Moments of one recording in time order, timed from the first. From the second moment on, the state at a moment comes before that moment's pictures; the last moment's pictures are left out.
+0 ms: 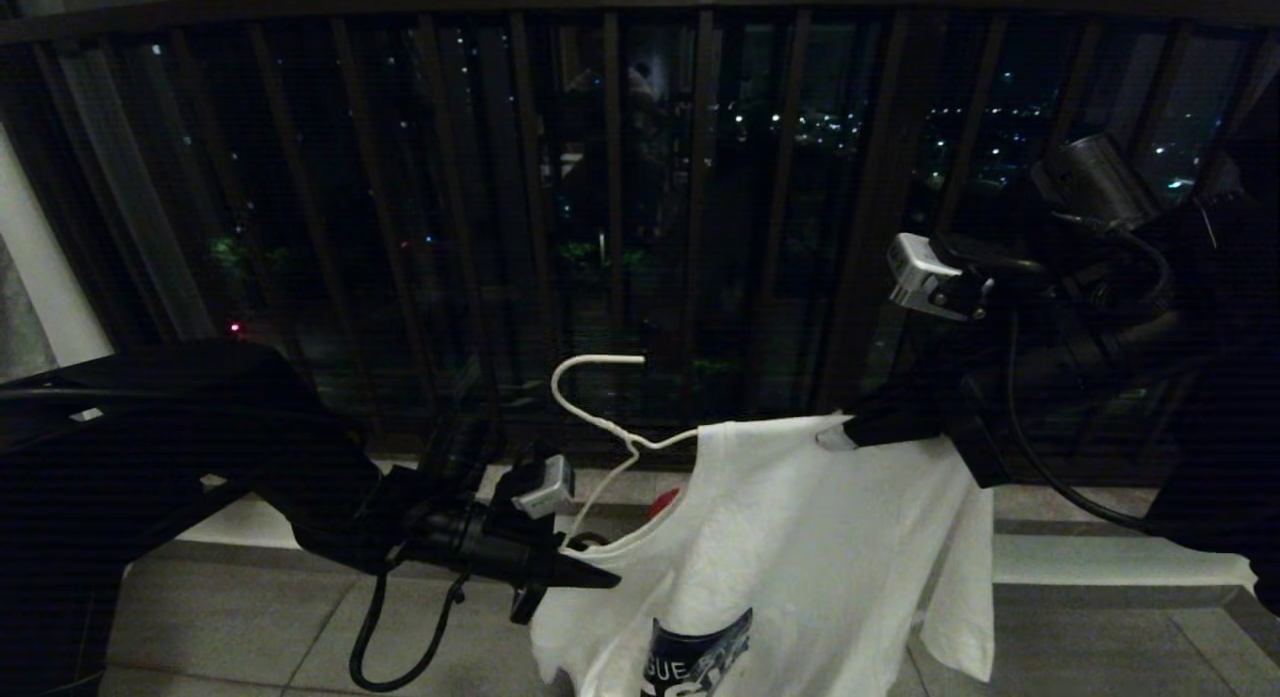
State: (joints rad) left arm -0.34 2.19 -0.96 -0.39 -1.01 0.76; right arm 0.34 1.70 -1.47 0.58 0.70 -0.76
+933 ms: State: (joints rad) left arm -0.33 2.16 -0.96 -0.42 -1.01 0.73; right arm 0.29 1.65 -1.51 0.55 0.70 -0.67
